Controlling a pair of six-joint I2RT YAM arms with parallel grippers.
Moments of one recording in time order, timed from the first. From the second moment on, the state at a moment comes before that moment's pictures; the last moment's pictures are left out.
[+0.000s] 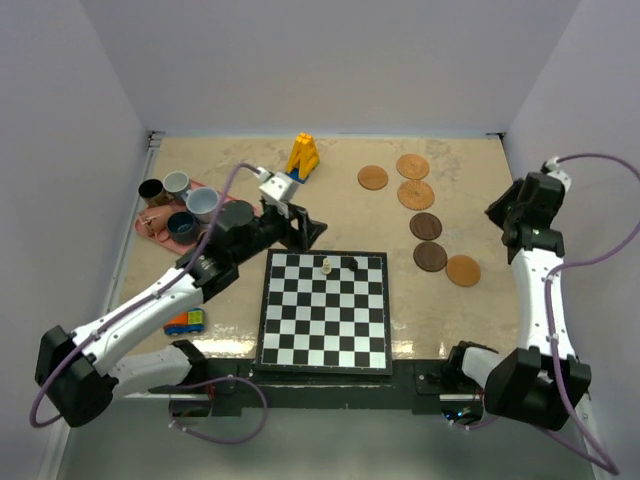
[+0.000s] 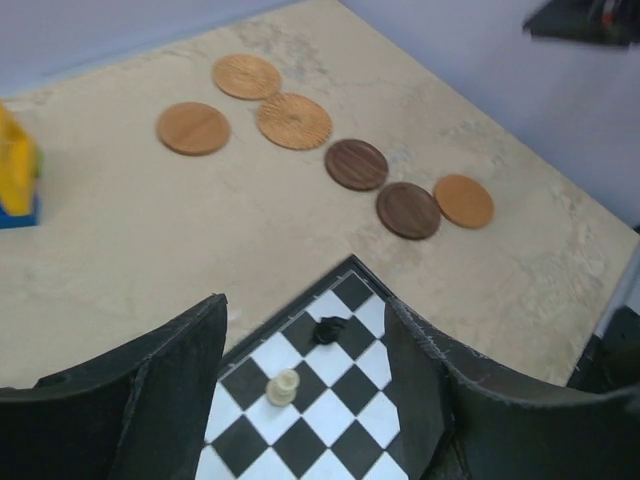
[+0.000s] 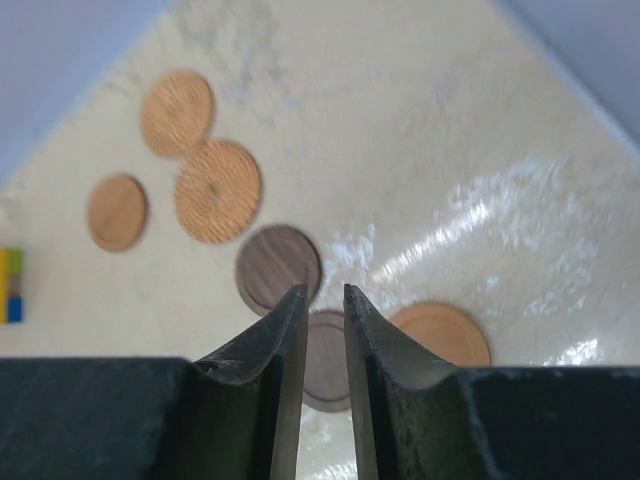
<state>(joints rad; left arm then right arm) -0.67 1.06 0.85 0.08 0.11 -0.20 -0.27 1.13 0.96 -0.44 0.05 0.48</state>
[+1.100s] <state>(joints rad) -1.16 2.47 1.96 0.33 0.29 -0.04 -0.27 0.92 1.43 -0.57 -0.05 0.38</state>
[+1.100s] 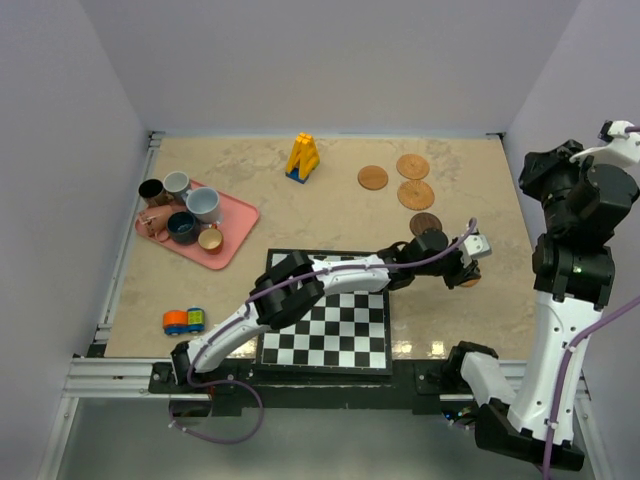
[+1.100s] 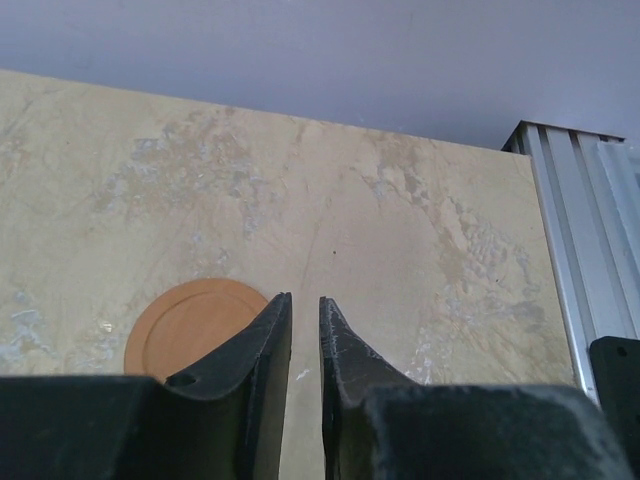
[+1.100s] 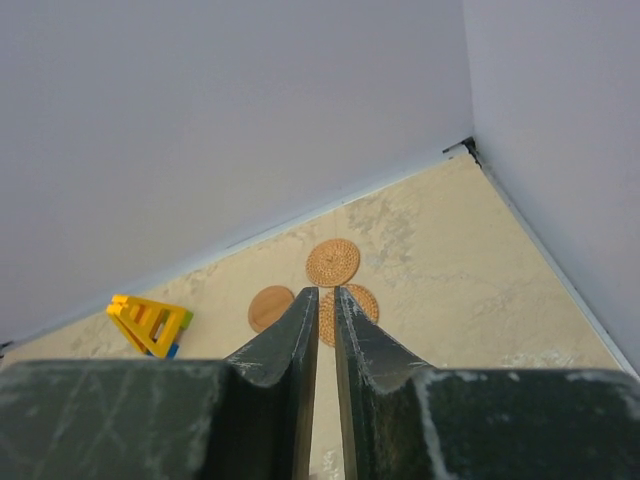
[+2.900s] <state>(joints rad) -1.16 2.52 1.76 0.46 0.28 0.05 -0.25 0.88 1.40 -0.58 -0.10 0.35</state>
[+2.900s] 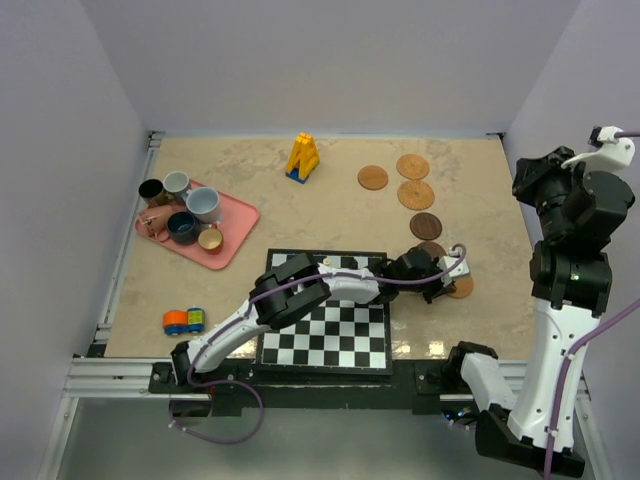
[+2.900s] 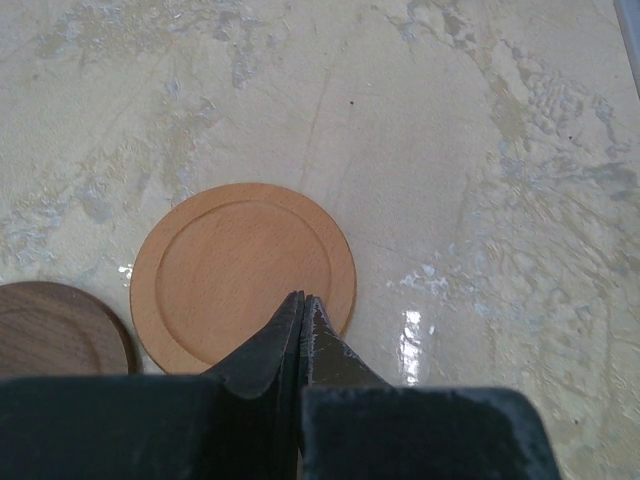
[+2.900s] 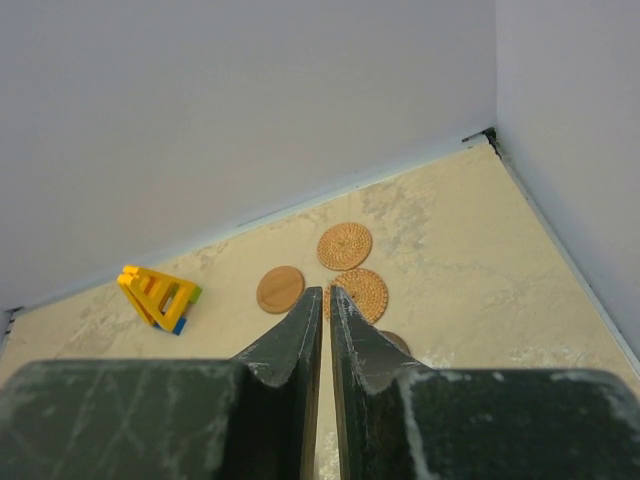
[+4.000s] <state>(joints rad) -1.17 2.35 1.47 0.57 0.21 0.00 -0.25 0.87 1.39 -0.57 -0.10 0.35</state>
